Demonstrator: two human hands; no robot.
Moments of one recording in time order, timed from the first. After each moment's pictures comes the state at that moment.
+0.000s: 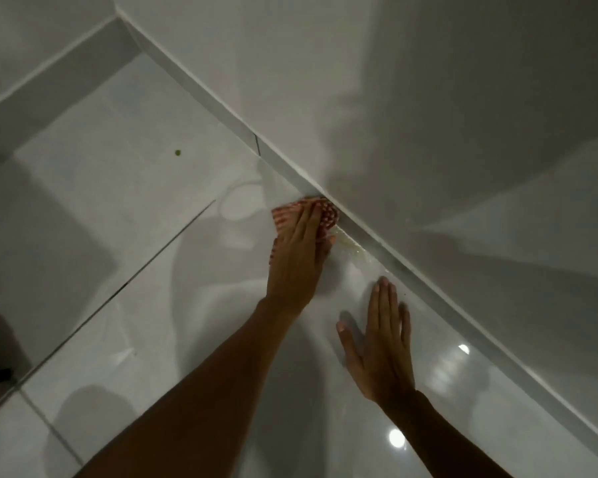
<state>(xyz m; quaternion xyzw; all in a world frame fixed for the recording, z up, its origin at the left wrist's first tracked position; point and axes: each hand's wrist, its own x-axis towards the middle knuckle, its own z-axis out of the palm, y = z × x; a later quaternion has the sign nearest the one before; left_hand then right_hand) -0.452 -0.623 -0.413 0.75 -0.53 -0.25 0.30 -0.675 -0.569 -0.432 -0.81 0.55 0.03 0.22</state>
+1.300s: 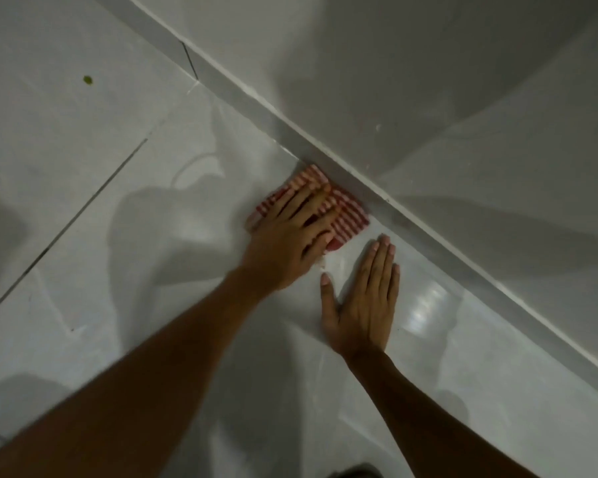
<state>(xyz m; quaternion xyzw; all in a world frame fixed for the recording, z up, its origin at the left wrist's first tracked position) -0.486 -0.592 -0.443 0.61 -0.75 -0.16 0.18 -0.681 -0.538 -0.470 -0.73 0.67 -0.01 0.11</state>
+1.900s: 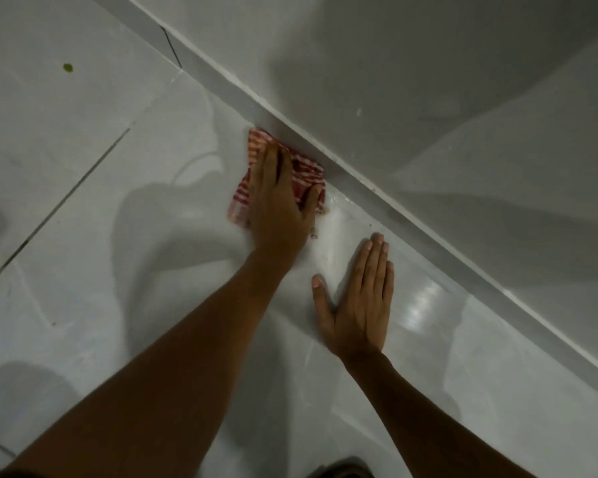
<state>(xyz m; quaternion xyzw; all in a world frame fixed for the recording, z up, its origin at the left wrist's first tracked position) -0.523 -0.627 -0.446 0.81 -0.49 -0.19 0.27 -0.702 -0.531 -0.468 -0.75 0.65 0.00 0.12</state>
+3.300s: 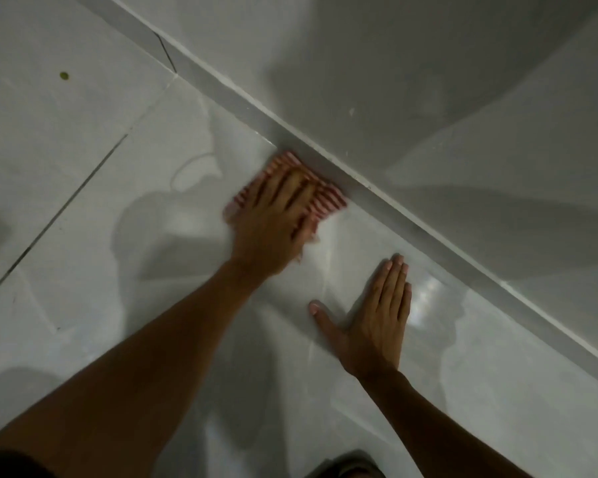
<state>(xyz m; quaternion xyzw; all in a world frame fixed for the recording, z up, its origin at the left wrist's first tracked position) -0.497 -0.601 -0.453 0.67 -0.72 -0.08 0.14 -0.723 -0.510 -0.439 -0.69 0.69 0.05 0.20</state>
